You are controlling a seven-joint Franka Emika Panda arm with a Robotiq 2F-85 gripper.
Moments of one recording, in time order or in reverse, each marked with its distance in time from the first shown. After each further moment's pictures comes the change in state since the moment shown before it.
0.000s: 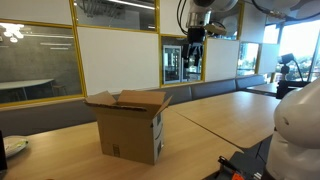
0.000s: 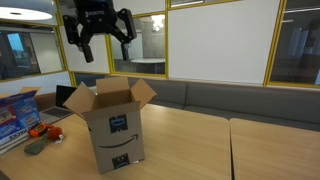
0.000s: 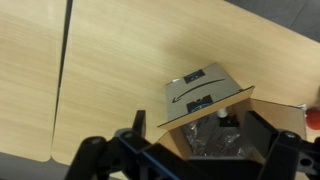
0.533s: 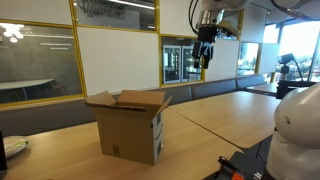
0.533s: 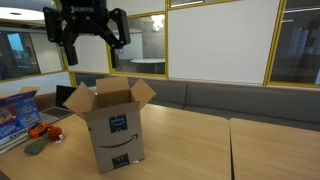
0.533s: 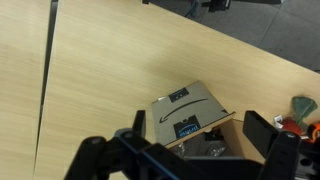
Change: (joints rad) arm 0.002 -0.104 -0.055 -0.057 0.050 -0.107 -0.038
